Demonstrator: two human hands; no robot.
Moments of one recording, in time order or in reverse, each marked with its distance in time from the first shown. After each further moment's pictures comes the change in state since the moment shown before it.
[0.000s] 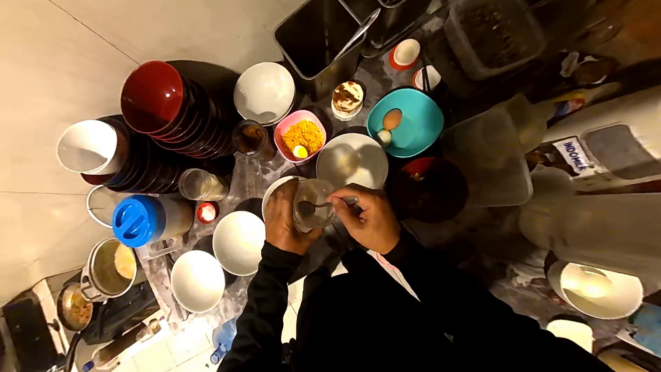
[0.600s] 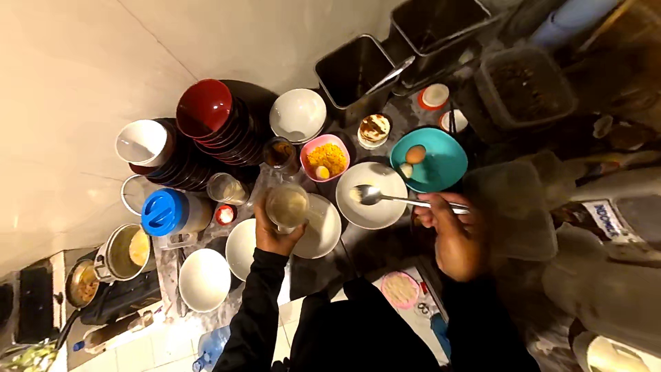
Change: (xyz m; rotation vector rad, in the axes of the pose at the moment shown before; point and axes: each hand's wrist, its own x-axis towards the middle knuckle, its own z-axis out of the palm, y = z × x) left_hand -0.001 -0.036 -0.022 -0.205 0.296 -0.278; right_hand 0.005 0.021 -0.074 0.226 0.362 0.197
